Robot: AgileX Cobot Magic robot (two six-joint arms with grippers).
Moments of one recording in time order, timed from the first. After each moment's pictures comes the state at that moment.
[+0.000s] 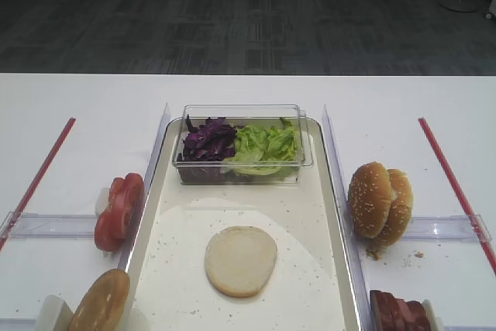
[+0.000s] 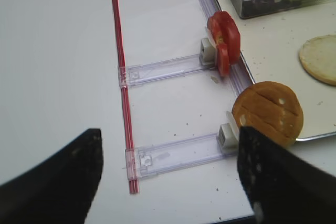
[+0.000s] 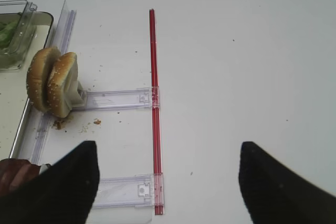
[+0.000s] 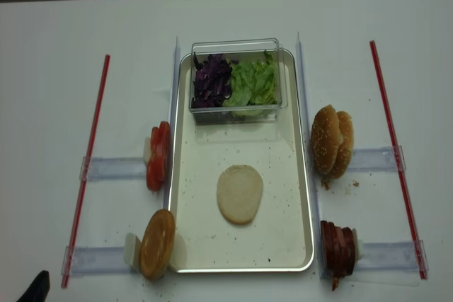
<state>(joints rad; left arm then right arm) 0.01 -0.01 -0.49 -0.08 1.19 0.13 0.01 -0.01 -0.48 -0.03 1.14 0.06</state>
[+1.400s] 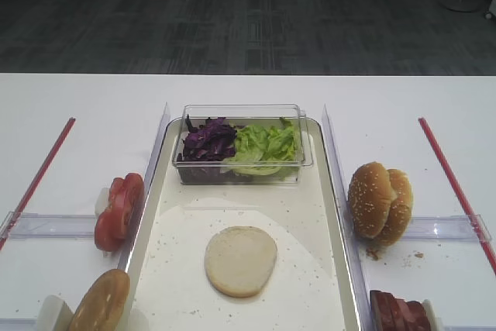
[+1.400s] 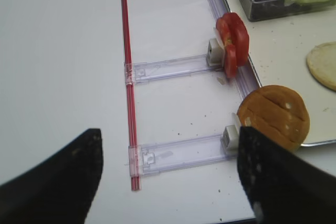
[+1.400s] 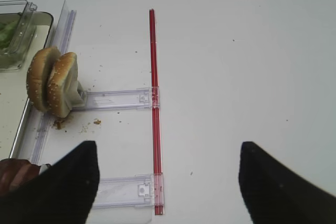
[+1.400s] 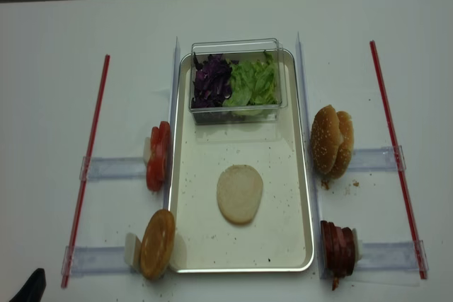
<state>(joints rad) 0.01 -0.01 -0.49 -0.06 1.19 0.08 0.01 -0.01 -0.48 -0.03 1.14 0.06</state>
